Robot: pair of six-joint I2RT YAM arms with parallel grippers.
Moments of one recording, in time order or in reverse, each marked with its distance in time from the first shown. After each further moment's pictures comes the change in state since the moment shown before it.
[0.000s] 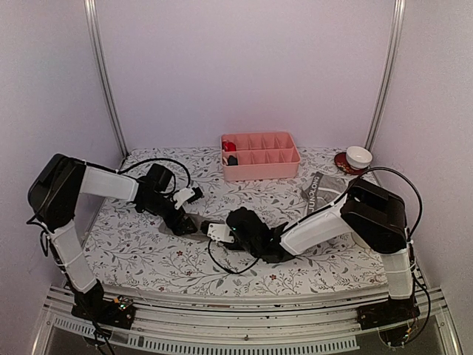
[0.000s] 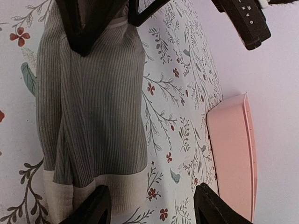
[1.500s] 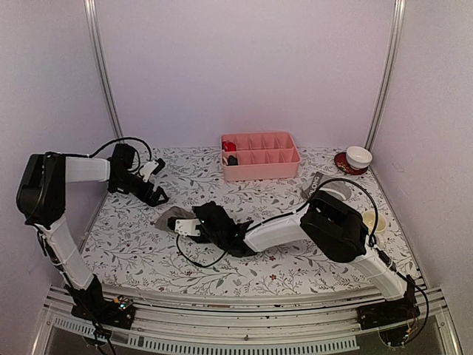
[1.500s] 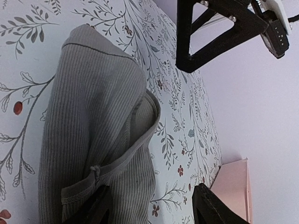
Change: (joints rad) left arm 0.327 -0.023 0.137 -0.115 0.043 -0.034; right arm 0.011 0.351 0.510 0.000 -0.122 -0.134
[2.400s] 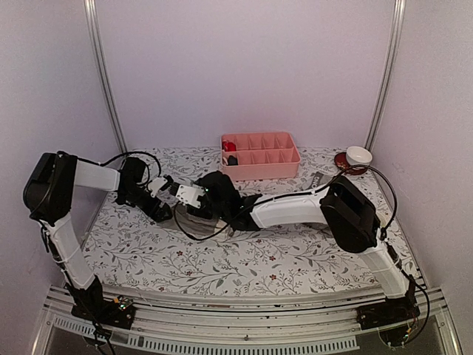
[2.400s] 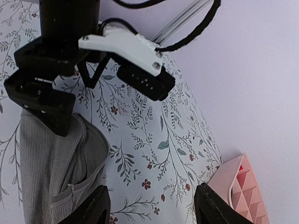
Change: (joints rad) left arm -0.064 0.053 -0.089 0.066 -0.105 0.021; right arm -0.072 -0.133 0.079 -0.134 -0.133 0.229
